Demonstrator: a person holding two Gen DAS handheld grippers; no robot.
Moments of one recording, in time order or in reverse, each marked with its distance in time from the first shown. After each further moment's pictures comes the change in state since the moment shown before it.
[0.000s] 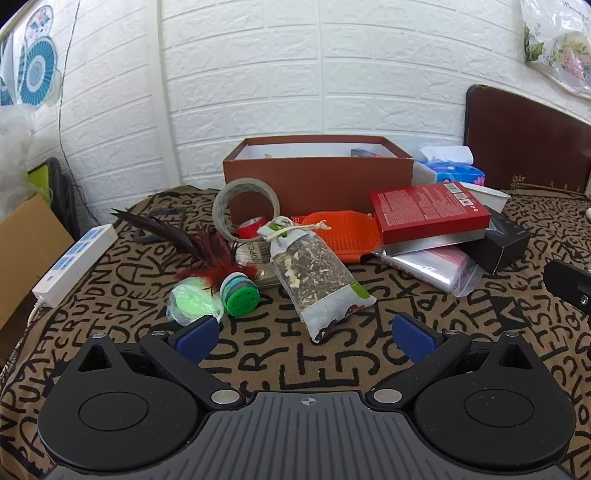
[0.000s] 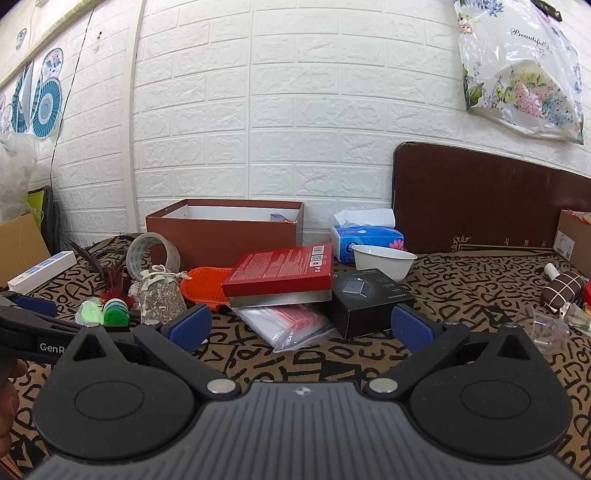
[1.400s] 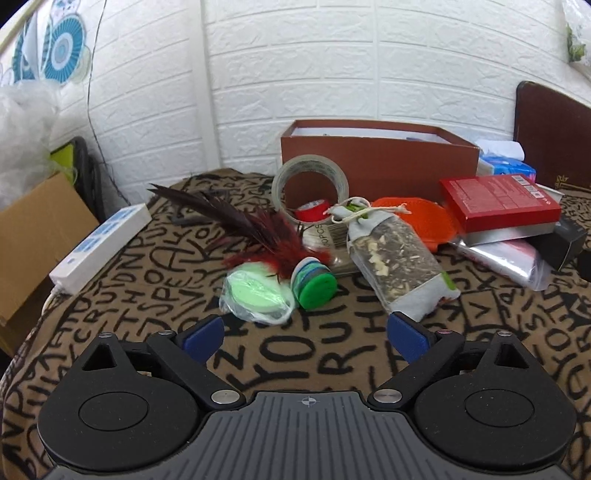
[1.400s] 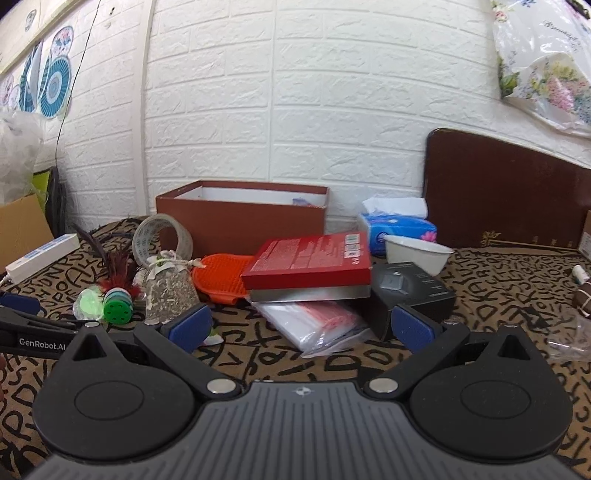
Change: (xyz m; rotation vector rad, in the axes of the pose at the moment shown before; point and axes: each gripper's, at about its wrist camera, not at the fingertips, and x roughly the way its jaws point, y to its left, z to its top) left arm 0.041 0.059 -0.018 -0.009 0.002 0.078; right arm 0.053 0.029 -0.005 -0.042 0.048 0.052
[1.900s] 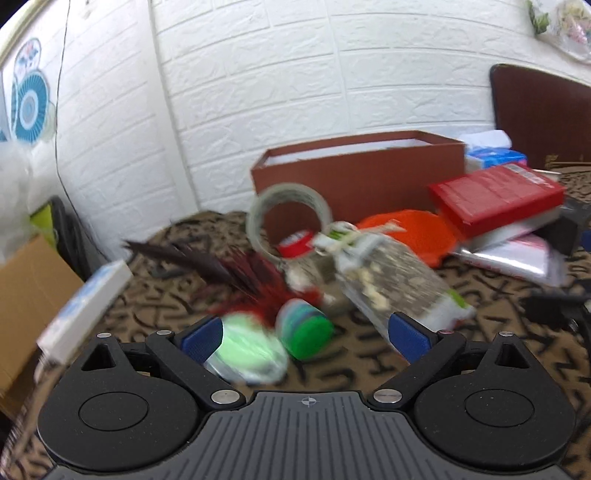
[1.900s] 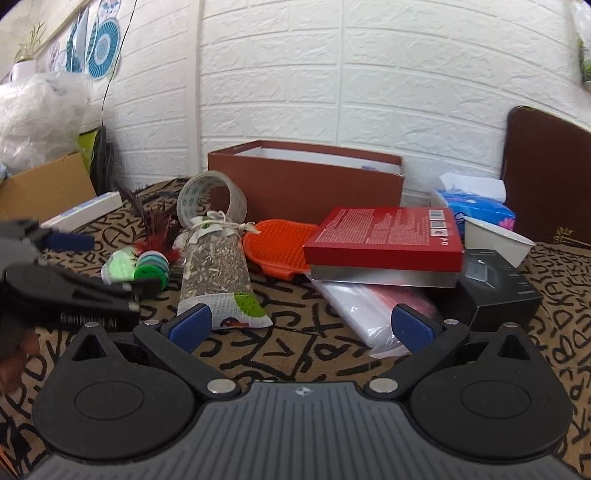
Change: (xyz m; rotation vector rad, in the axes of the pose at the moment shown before) left arm 0.031 -0.010 0.018 0.142 -0.096 -0.004; right arm 0.049 0.016 -0.005 -0.087 0.096 0.191
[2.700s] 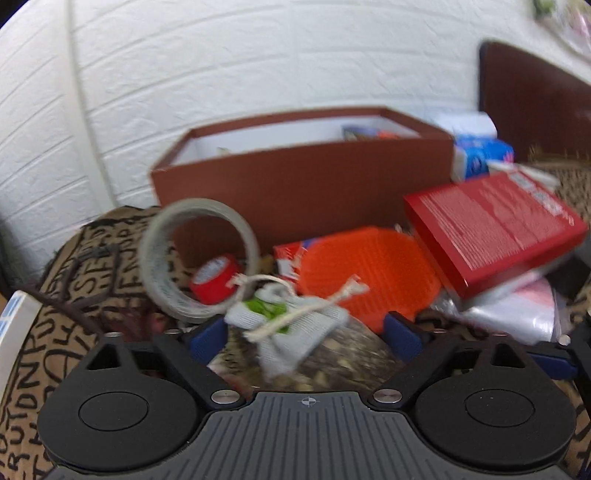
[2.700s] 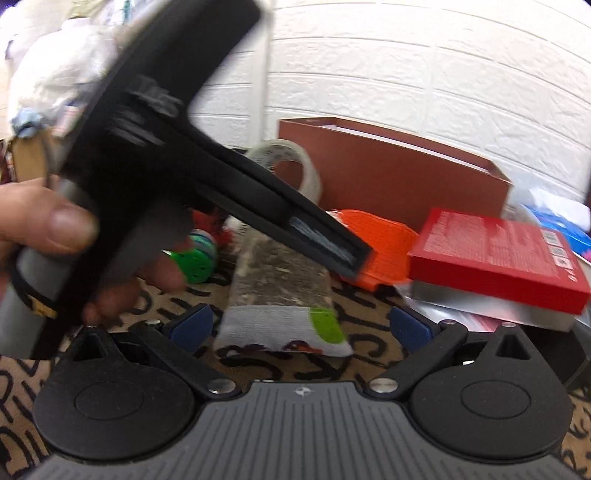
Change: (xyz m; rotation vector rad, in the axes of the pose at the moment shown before) left arm 0.099 -0.037 0.055 0.031 0.163 -0.194; right arm 0.060 0.039 0.004 -0.158 0.048 0.159
